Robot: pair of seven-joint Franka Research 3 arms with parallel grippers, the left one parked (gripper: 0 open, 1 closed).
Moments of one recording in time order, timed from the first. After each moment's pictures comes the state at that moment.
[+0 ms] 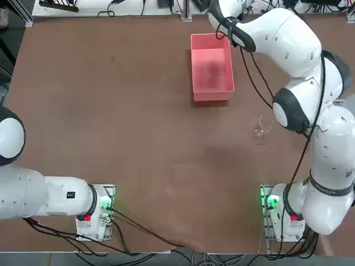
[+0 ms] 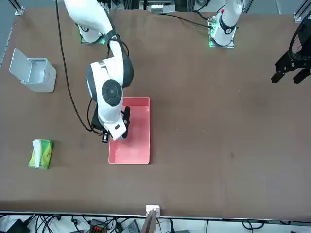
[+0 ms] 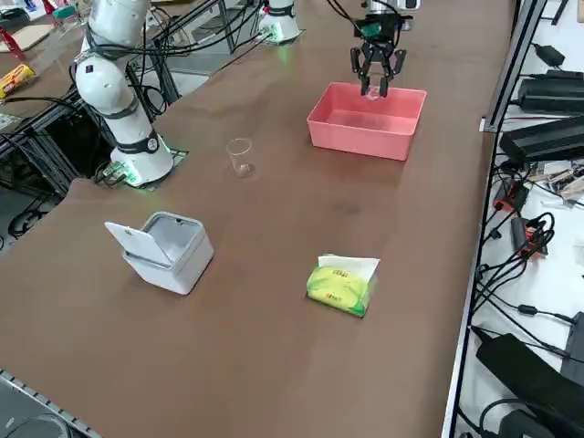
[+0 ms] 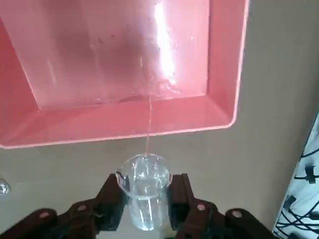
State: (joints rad) arm 0.75 0.72 -0.35 -1.17 -0.13 1.75 -1.00
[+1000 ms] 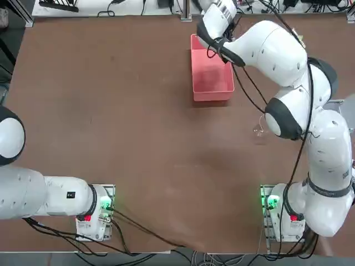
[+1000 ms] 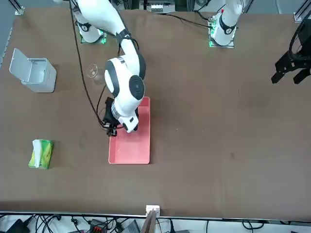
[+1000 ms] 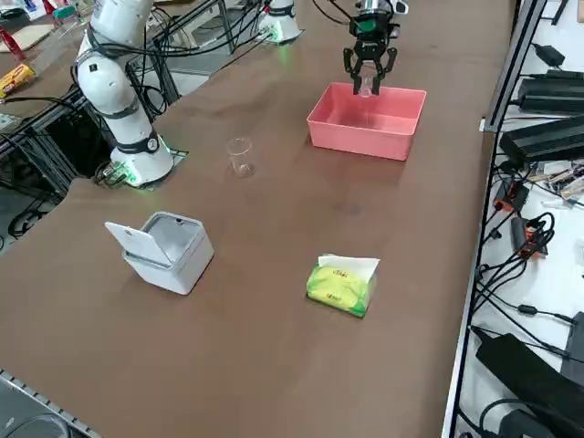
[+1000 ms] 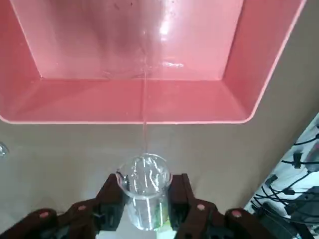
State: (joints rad) arm 0.84 0.76 -0.35 -1.16 -0.34 1.66 -0.99
